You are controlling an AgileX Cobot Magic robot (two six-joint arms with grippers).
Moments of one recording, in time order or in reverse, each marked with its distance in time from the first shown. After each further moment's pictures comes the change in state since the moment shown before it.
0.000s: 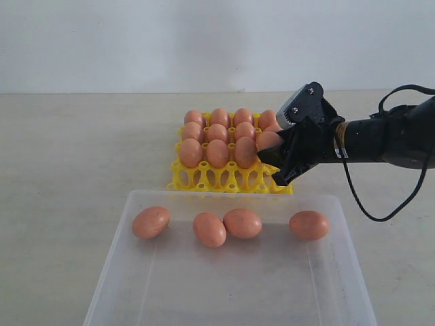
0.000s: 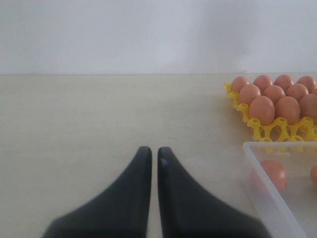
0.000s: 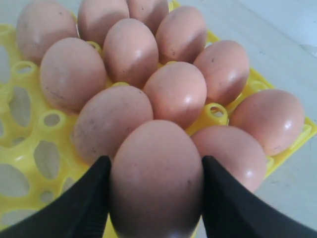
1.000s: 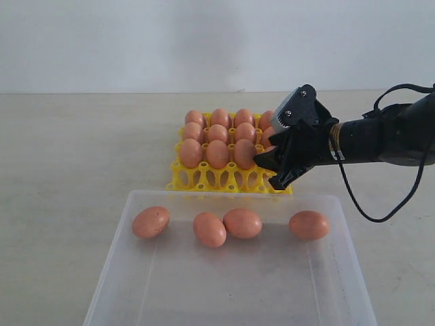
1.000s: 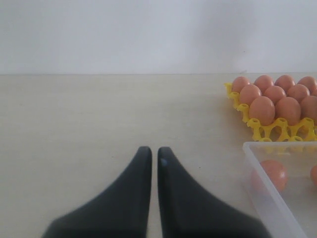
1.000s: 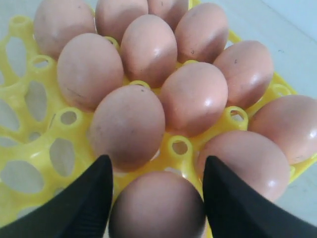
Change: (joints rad) left arm 0.000 0.000 0.000 0.000 0.000 0.000; right arm 0.020 0.000 -0.008 -0.078 0.027 0.055
